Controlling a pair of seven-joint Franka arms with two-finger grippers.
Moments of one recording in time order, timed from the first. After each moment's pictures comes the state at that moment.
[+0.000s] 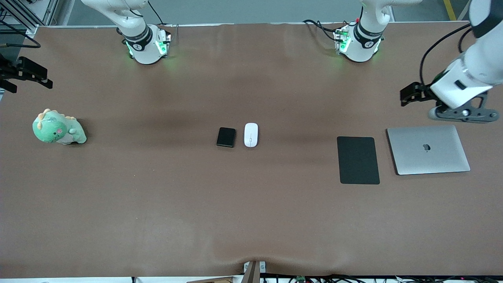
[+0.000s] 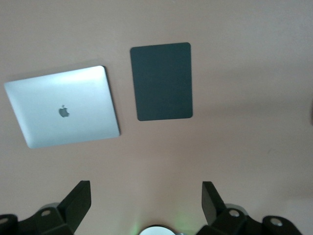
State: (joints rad) left arm -0.06 0.05 -0.14 -1.60 0.03 1.51 -0.08; right arm -0.07 -0.06 -0.01 -1.56 0.02 1.41 -0.19
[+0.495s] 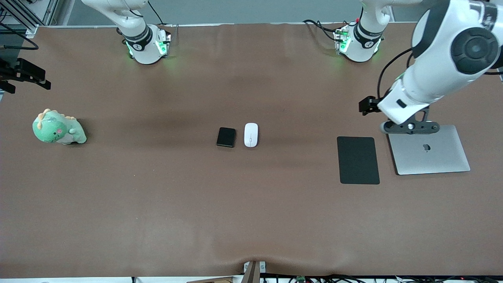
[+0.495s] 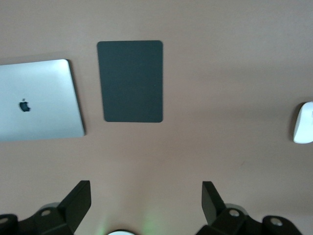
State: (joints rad) left arm -0.06 0.14 -0.29 -1.62 0.03 1.59 -0.32; right arm -0.08 -0.05 -0.01 -1.56 0.02 1.41 -0.19
